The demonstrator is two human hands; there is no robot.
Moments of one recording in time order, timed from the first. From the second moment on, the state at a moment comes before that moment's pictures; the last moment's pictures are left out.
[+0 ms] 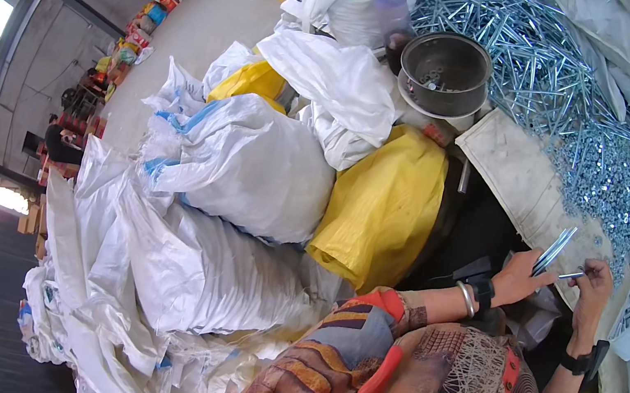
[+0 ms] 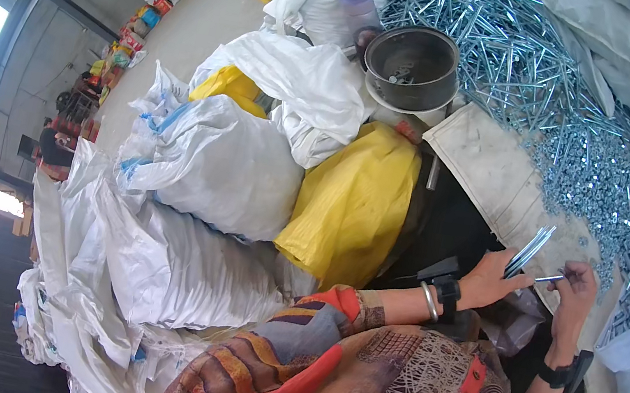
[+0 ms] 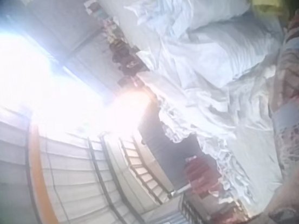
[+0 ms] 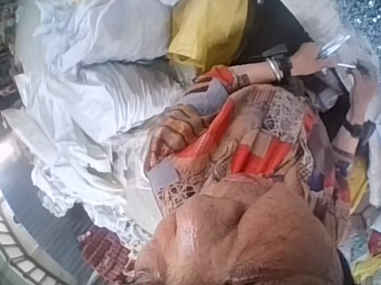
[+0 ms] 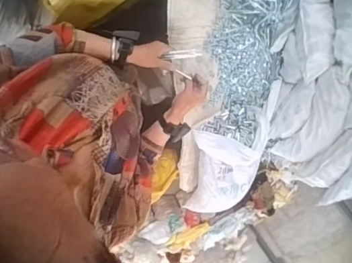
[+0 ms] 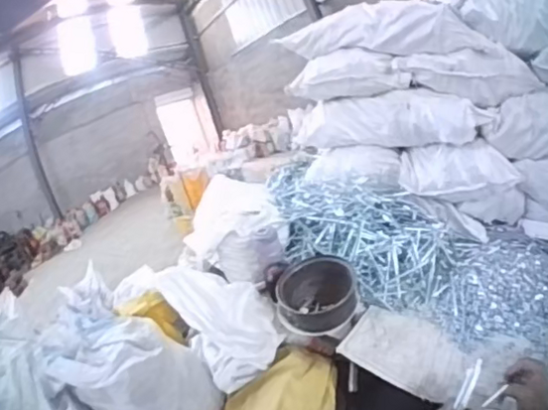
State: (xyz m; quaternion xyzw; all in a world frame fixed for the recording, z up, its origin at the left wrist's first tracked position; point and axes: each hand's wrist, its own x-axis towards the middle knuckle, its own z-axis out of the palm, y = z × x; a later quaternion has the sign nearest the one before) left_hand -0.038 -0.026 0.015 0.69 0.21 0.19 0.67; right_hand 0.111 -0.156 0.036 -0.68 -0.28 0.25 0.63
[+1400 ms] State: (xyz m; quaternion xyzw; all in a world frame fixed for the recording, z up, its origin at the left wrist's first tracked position) left_hand -0.030 -0.018 0.008 0.54 0.30 0.13 0.78; right_hand 0.070 -0.160 0.023 -0.75 -0.25 0.16 0.59
